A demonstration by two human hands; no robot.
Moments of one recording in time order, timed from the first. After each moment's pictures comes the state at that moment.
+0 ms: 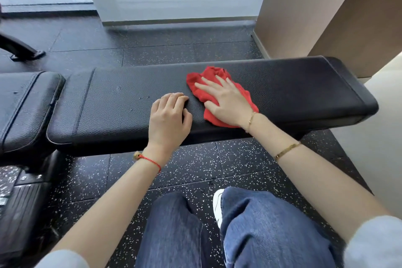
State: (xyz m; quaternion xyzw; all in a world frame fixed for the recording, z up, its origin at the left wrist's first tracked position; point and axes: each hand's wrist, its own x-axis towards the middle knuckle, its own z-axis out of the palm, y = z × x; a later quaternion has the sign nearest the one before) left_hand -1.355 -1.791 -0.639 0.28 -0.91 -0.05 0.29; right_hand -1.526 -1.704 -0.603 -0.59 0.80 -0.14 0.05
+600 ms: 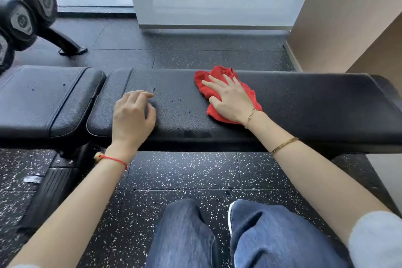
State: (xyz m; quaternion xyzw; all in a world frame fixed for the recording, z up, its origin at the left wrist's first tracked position) left_hand -1.255 -1.881 -0.628 0.40 -0.87 -0.03 0.30; right_hand -1.502 -1.775 -0.600 -0.60 0.79 -0.13 0.07
